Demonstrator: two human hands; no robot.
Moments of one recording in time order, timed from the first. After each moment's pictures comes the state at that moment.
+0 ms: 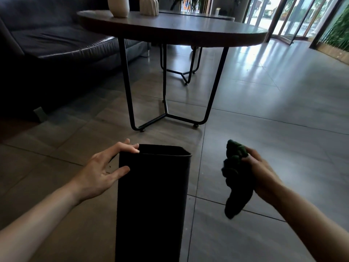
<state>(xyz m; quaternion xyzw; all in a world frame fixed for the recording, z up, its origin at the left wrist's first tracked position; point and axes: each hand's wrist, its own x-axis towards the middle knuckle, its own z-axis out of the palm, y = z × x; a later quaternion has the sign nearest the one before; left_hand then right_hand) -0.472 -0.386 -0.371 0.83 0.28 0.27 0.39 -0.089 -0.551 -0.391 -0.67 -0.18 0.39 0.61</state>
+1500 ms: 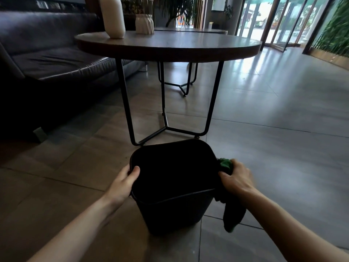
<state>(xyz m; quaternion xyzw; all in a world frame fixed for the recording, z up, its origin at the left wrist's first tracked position) -0.404 -0.374 -0.394 0.57 0.48 0.29 0.60 -0.121 -0.494 -0.401 -0.89 -0.31 0.17 0.30</state>
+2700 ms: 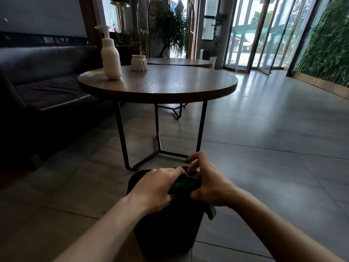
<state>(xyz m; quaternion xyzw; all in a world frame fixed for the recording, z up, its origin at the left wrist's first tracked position) -0.325 -0.404 -0.275 0.95 0.22 0.15 0.14 -0.145 -0.495 -0.270 -0.71 -0.60 0.23 0.30</state>
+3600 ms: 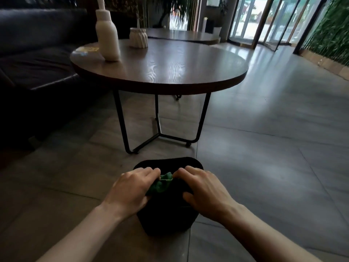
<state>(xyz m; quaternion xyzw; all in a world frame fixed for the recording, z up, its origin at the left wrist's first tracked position) -0.383 -0.379 -0.272 0.95 0.28 0.10 0.07 -0.181 -0.489 -0.267 -0.68 -0.72 0.04 0.14</state>
